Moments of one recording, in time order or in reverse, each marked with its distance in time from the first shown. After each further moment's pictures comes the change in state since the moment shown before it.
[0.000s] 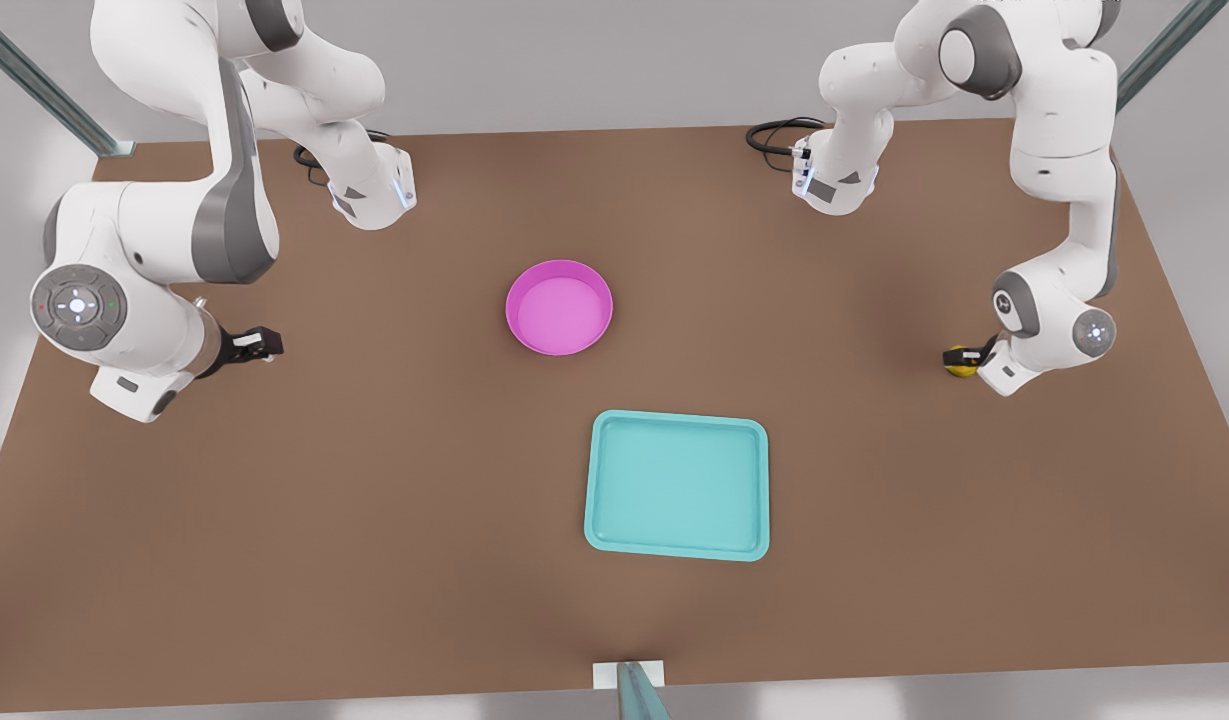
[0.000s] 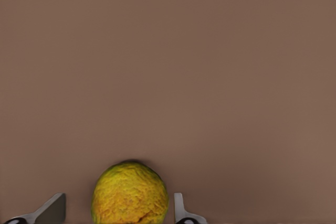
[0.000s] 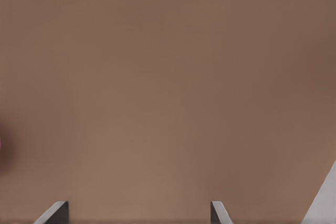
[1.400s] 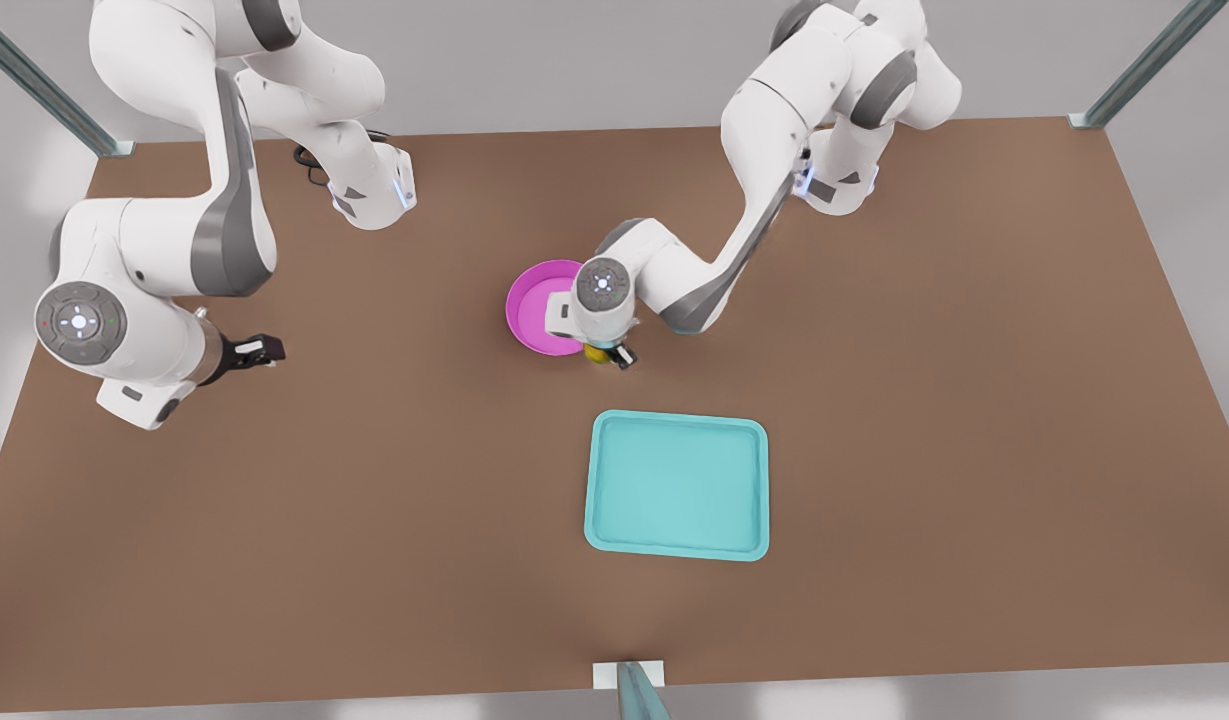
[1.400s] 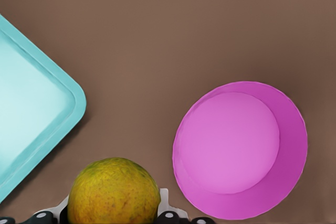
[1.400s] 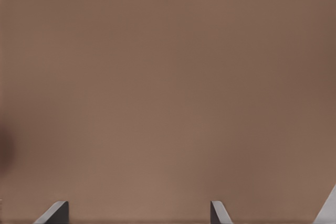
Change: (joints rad) left arm -0.865 0.269 -0.366 0.886 -0.070 -0.497 -0.348; right arm -0.021 -0.003 -0.002 -0.056 0.020 0.042 -0.009
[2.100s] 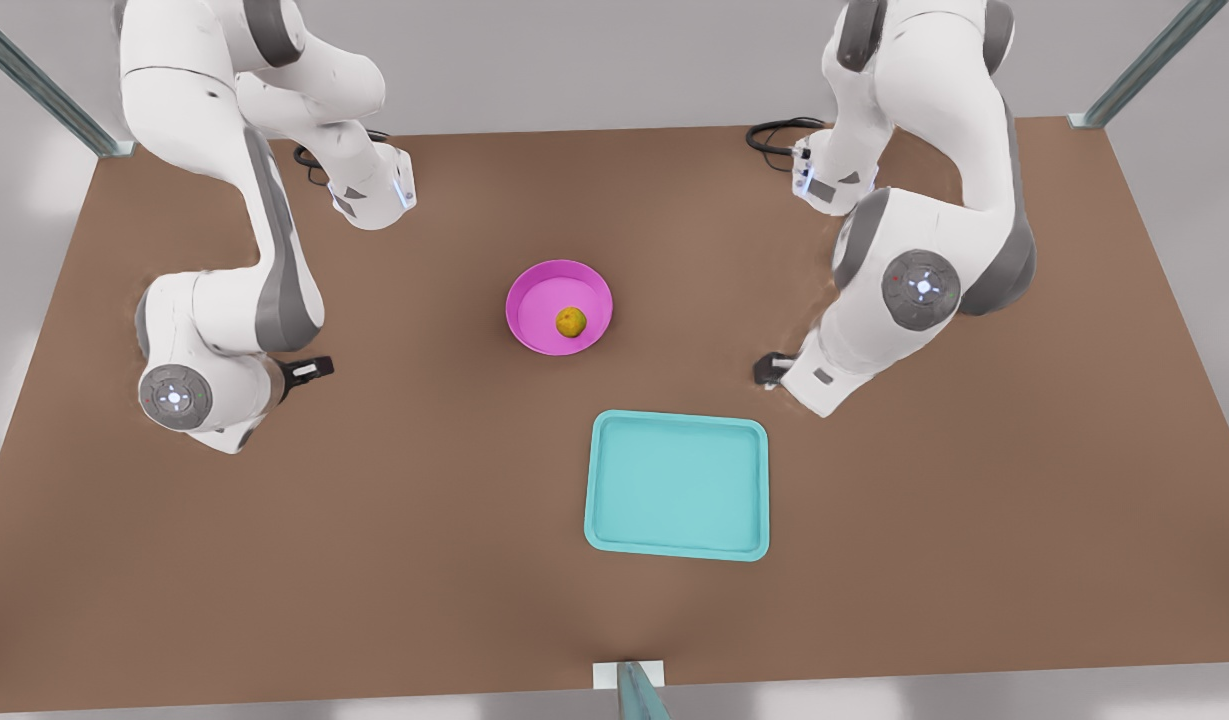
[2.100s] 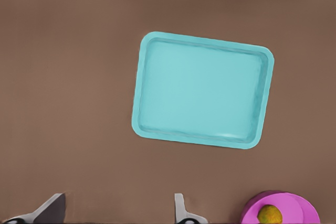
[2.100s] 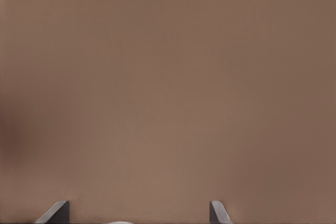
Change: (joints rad) left arm 0.215 -0.239 0.470 0.203 -0.088 -0.424 -0.404; right arm 0.025 0.094 0.042 -0.251 0.103 0.148 0.002
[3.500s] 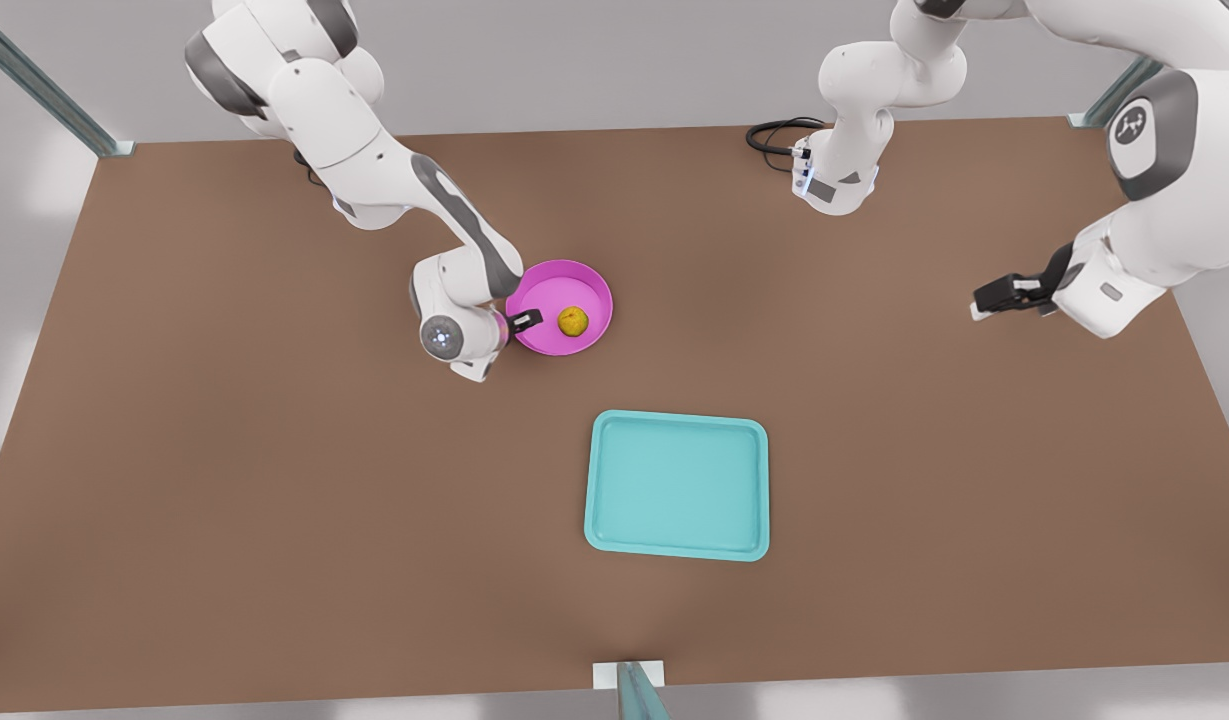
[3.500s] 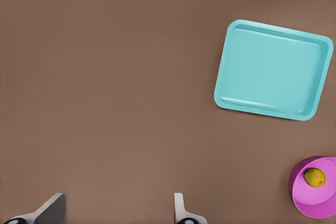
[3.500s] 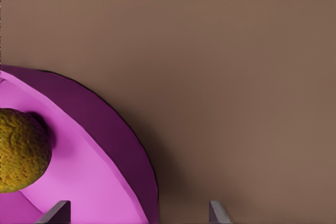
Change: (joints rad) left arm 0.561 -0.267 -0.381 -0.147 0.124 -0.146 0.246; right arm 0.205 0.086 0.256 -0.564 0.503 0.775 0.099
